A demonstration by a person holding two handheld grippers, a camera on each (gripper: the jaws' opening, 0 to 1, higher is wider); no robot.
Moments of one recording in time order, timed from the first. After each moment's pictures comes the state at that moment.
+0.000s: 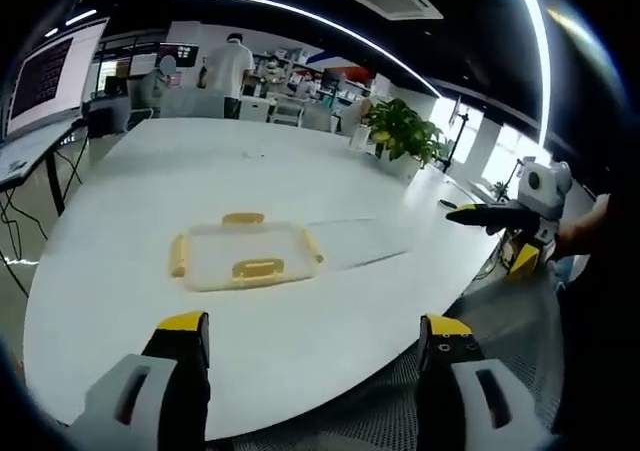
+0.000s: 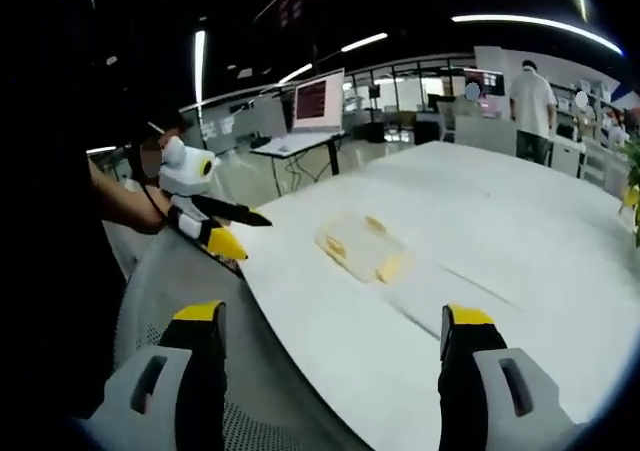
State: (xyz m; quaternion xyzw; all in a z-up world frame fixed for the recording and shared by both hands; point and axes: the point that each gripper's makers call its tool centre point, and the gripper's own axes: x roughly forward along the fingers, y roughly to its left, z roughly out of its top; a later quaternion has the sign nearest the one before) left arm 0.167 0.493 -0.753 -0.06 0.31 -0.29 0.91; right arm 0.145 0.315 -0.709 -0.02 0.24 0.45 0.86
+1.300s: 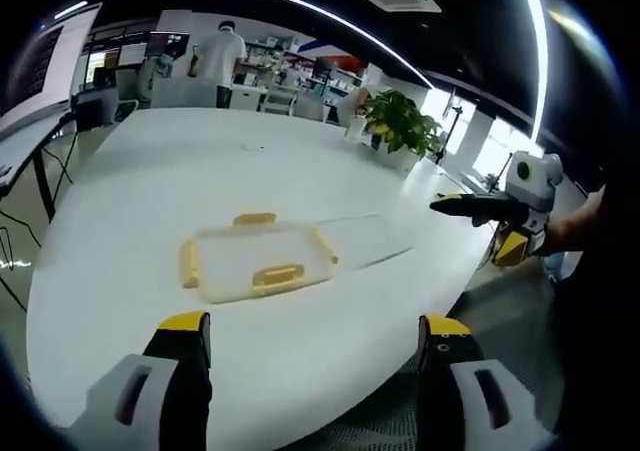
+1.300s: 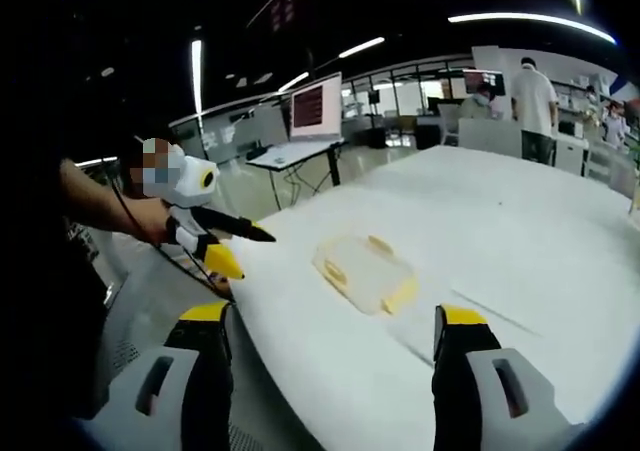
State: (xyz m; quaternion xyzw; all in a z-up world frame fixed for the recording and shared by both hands) left arm 0.198 0.514 -0.758 -0.05 0.32 -0.31 0.89; right arm 0.184 0.350 -0.712 -0.01 0.24 0.45 0.86
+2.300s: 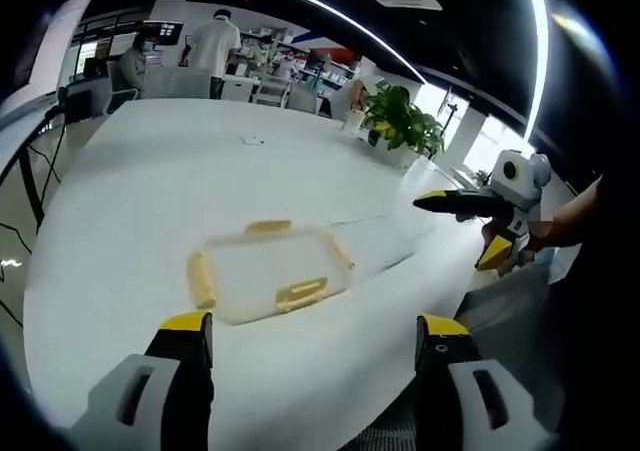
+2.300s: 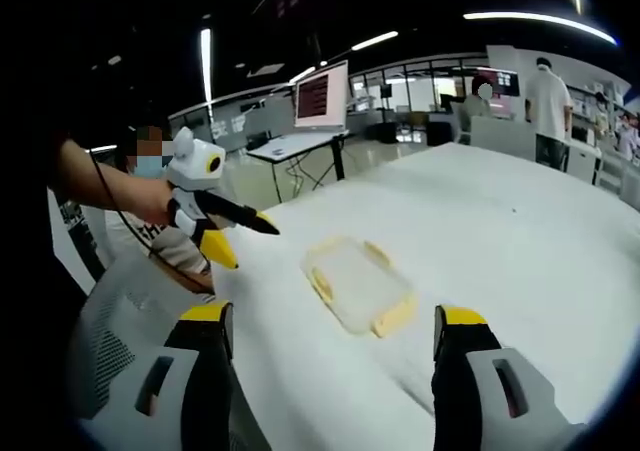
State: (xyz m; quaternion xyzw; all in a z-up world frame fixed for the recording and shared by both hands) left arm 0.232 0.527 -0.765 -0.05 0.34 -0.34 0.88; right arm 0.224 0.372 -0.727 -0.04 0.24 0.47 0.85
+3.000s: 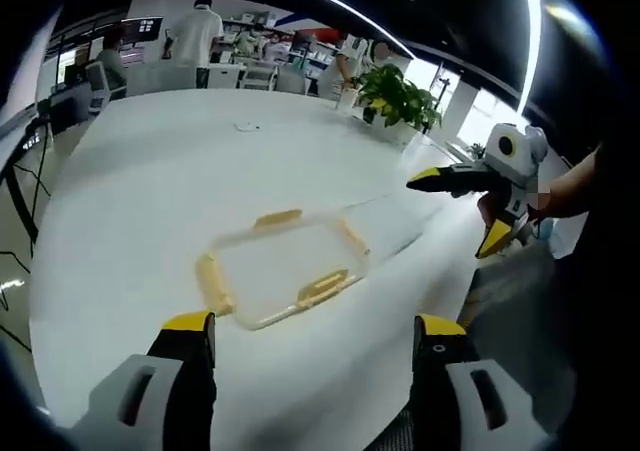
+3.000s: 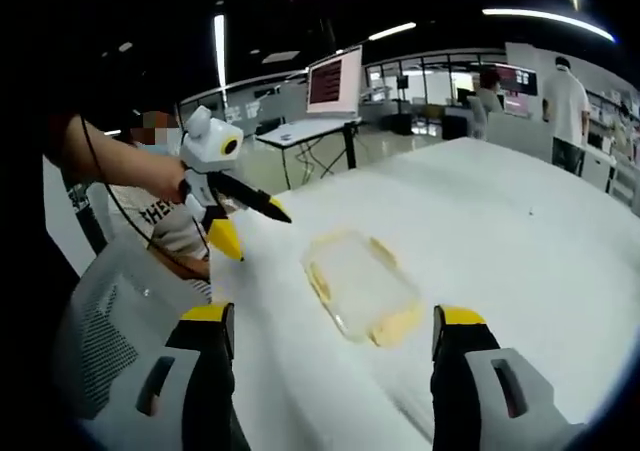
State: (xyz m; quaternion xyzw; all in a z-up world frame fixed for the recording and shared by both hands) left arm 0.248 0.536 -0.780 -0.02 0.37 -0.36 0.85; right arm 0.238 0.385 -0.741 -0.06 0.26 0.50 0.82
